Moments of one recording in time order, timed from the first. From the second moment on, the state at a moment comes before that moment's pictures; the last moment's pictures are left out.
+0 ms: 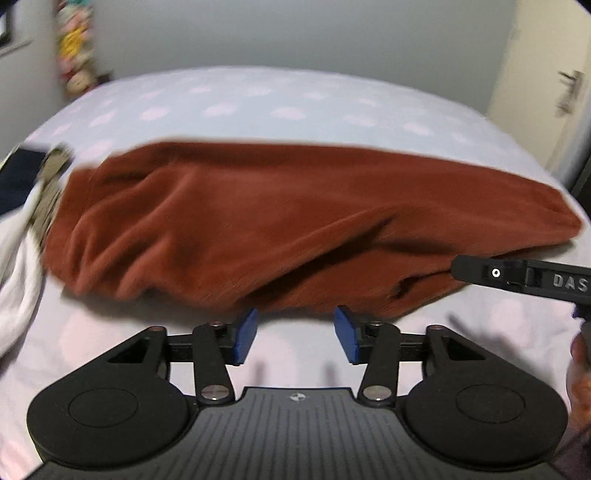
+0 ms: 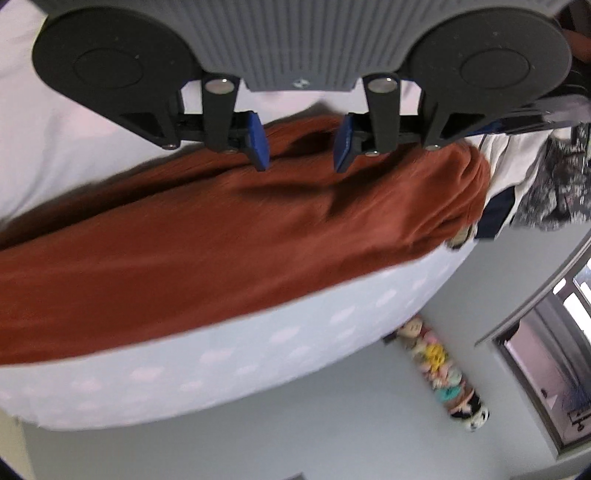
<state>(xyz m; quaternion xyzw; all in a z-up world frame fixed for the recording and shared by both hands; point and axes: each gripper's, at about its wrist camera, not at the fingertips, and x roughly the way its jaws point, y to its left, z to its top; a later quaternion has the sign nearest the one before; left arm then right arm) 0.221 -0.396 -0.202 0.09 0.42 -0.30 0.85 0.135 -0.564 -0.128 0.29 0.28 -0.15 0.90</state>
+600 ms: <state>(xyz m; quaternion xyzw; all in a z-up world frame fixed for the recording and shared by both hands) 0.267 -0.371 -0.223 0.00 0.45 -0.25 0.86 0.183 -0.540 -0.167 0.26 0.29 -0.07 0.92</state>
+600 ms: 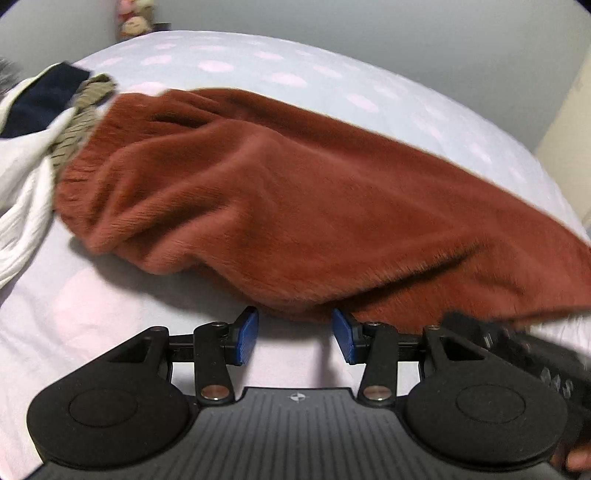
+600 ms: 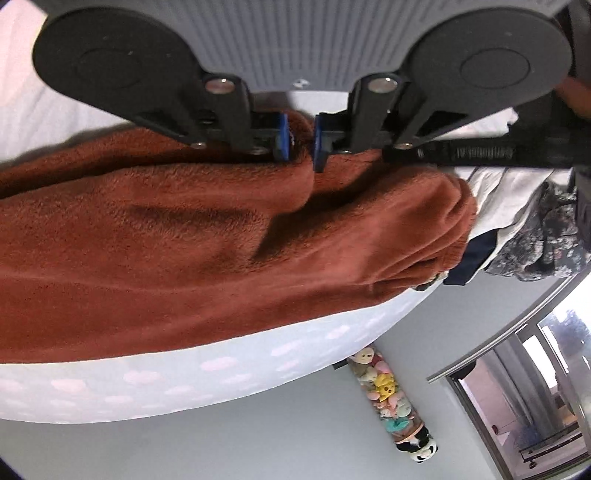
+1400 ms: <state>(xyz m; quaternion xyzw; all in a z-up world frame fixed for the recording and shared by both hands) 0.262 -0.347 -0.195 0.01 0.40 -0.19 0.90 0.085 -0.586 -0.127 0.31 0.28 -0.23 0.88</state>
